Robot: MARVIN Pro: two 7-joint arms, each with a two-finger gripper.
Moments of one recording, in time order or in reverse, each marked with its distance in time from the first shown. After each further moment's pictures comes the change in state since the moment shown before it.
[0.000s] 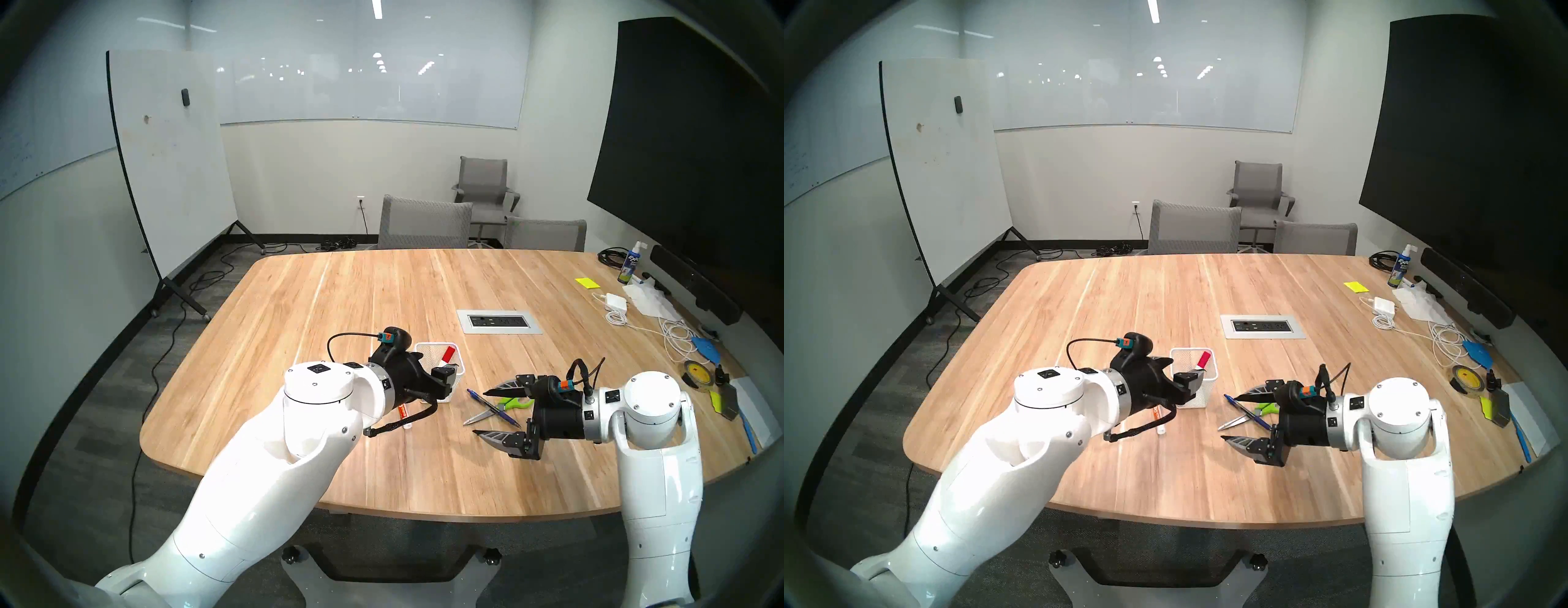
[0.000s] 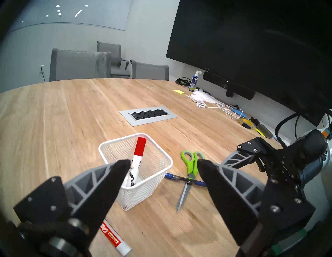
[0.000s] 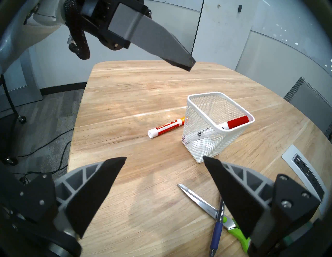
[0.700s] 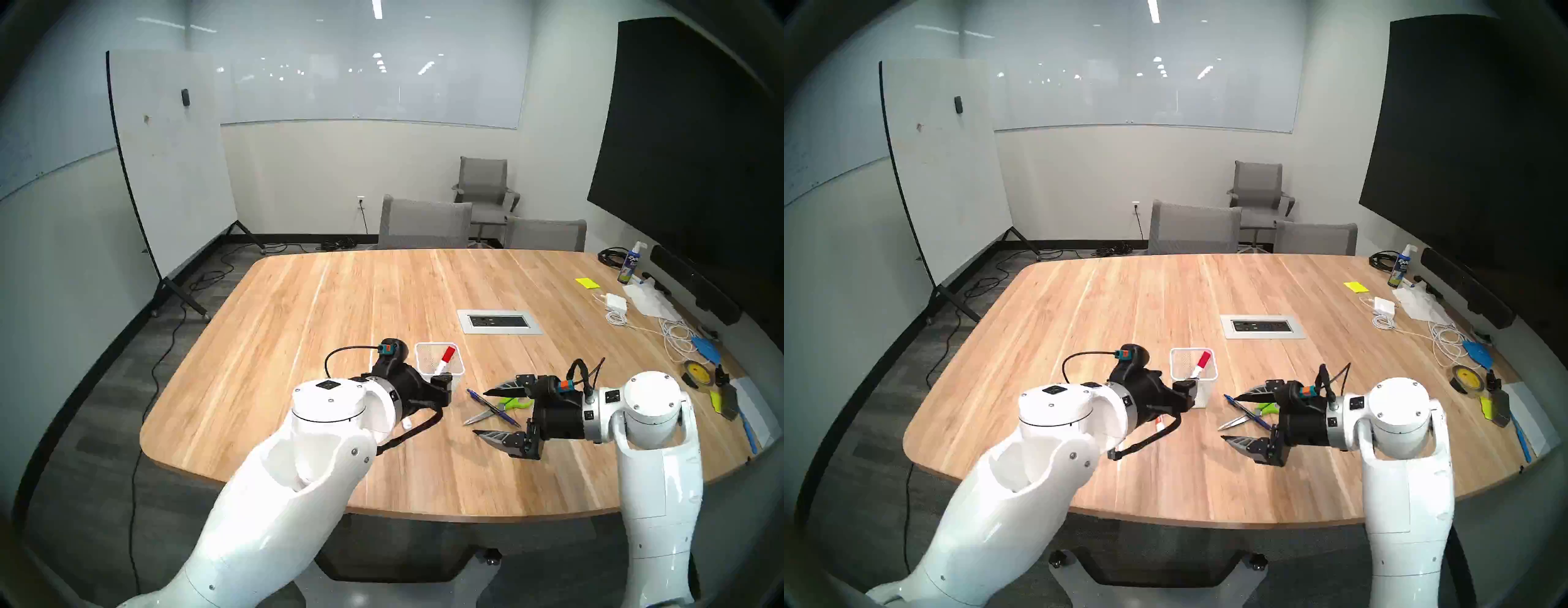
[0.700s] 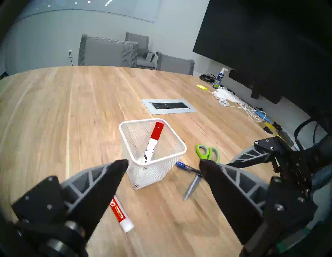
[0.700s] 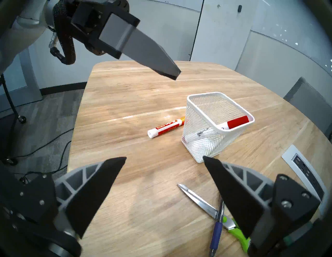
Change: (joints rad) left arm 0.091 -0.083 0.002 -0.070 -0.018 0.075 0.232; right arm 0.000 0.000 0.000 0.000 0.000 0.000 0.000
